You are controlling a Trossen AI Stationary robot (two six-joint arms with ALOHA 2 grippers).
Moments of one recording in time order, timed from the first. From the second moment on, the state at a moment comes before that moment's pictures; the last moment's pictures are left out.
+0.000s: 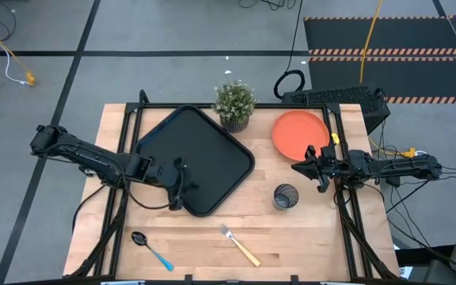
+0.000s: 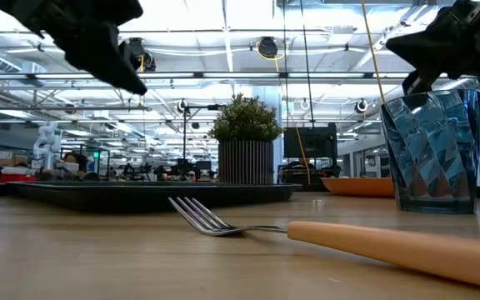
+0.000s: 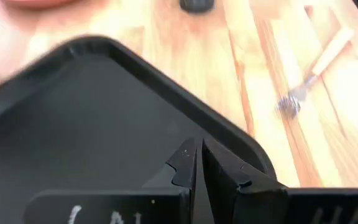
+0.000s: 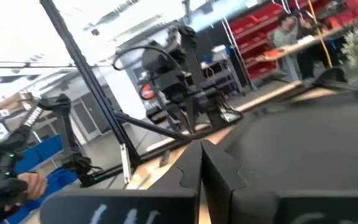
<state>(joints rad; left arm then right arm) -0.24 1.15 0.68 -0.23 -0.14 -0.12 0.05 0.18 0.01 0.32 0.02 0.46</state>
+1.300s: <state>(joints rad) -0.69 1.68 1.14 -0.86 0.22 -0.27 0.05 0.21 0.01 0.14 0.03 0.38</state>
